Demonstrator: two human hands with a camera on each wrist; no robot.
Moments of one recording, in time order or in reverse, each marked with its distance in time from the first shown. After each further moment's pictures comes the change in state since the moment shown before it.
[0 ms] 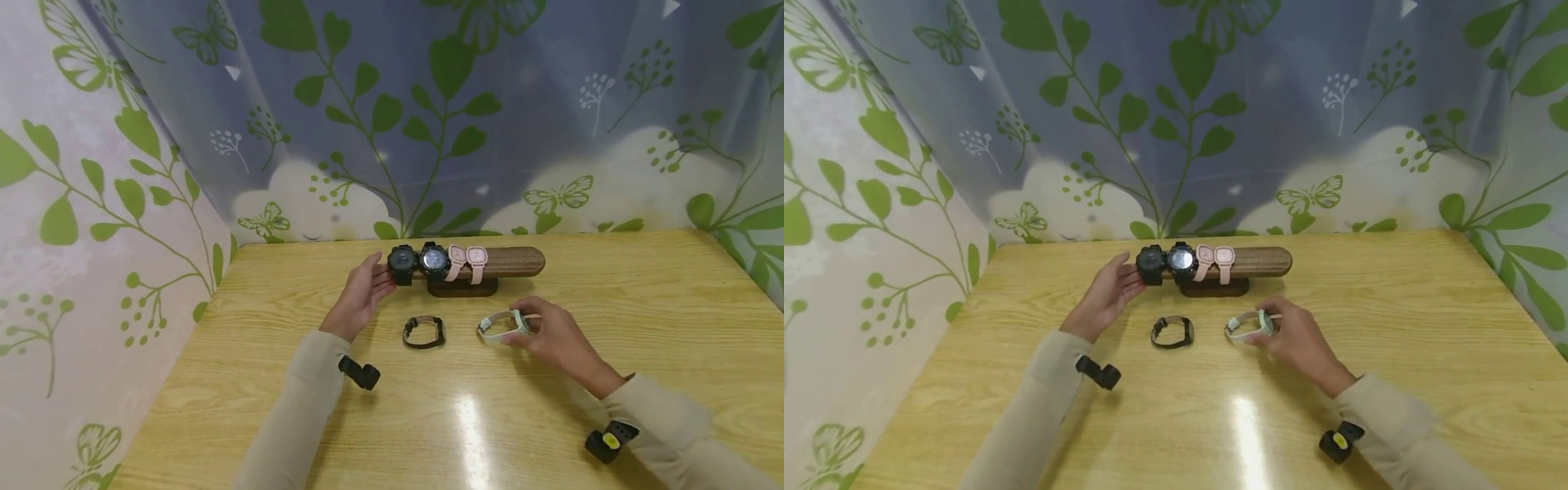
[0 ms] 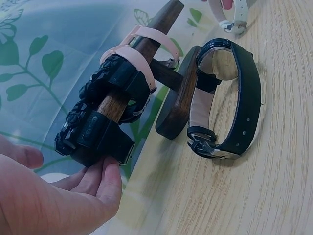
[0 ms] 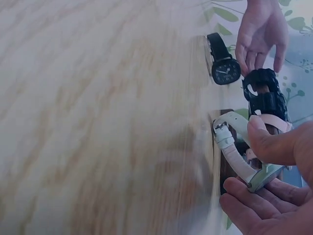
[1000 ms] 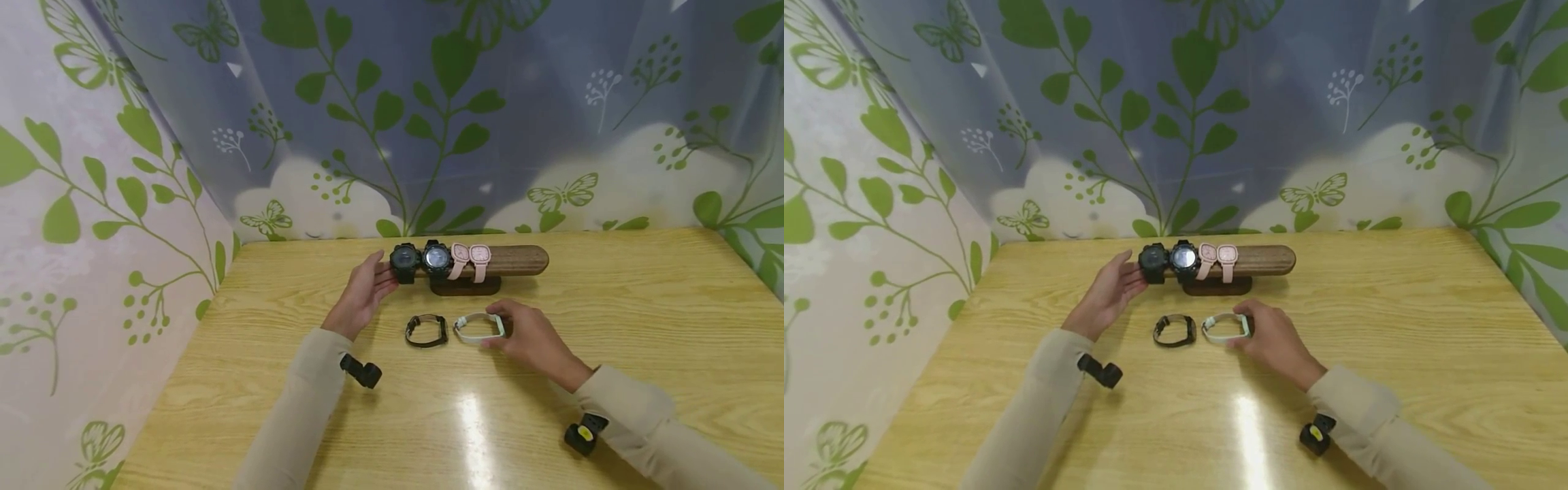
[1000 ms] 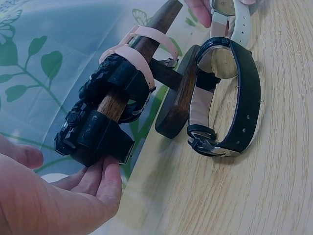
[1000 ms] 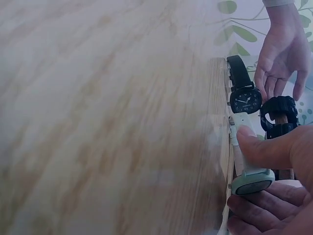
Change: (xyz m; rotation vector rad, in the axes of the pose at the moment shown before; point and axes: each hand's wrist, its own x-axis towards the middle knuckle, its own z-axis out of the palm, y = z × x) left_hand -0.003 0.002 0.001 0.010 0.005 -0.004; right_hand 0.015 -0.010 0.029 -0.169 -0.020 -0.081
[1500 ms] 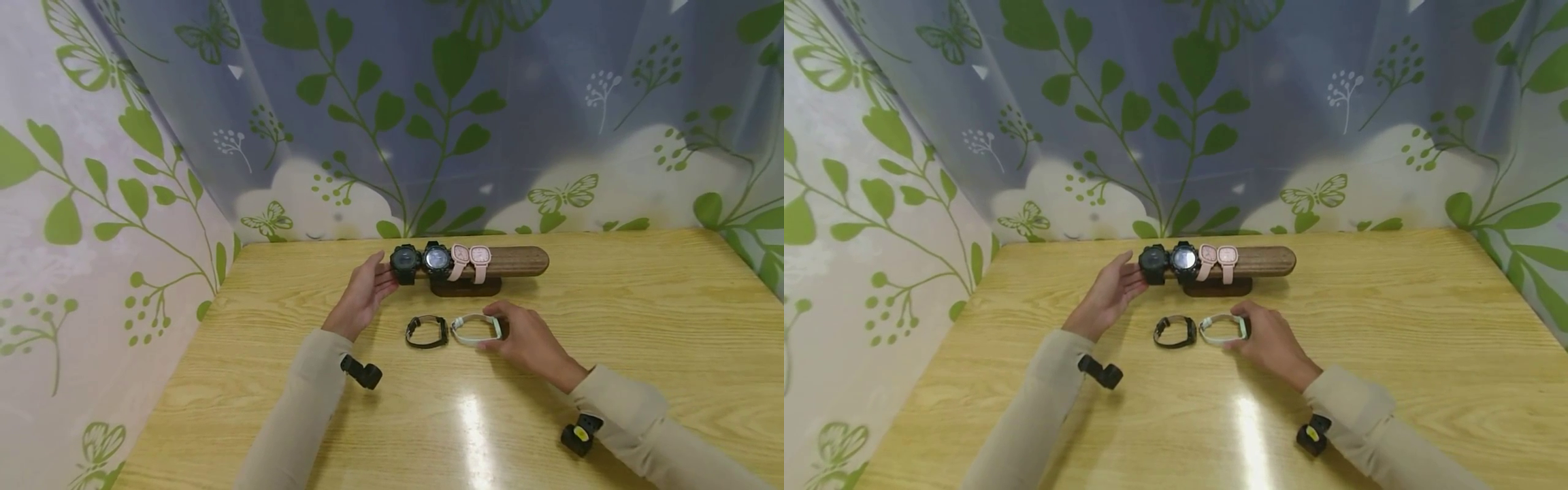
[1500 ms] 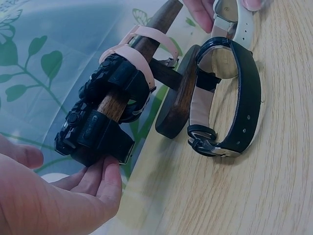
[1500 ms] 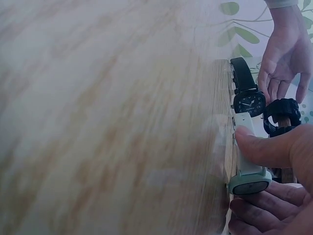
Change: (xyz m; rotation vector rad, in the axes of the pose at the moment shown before) left_hand 0.002 0.000 -0.001 0.001 -0.002 -0.006; right_hand 0.002 -0.001 0.004 -0.012 -0.022 0.003
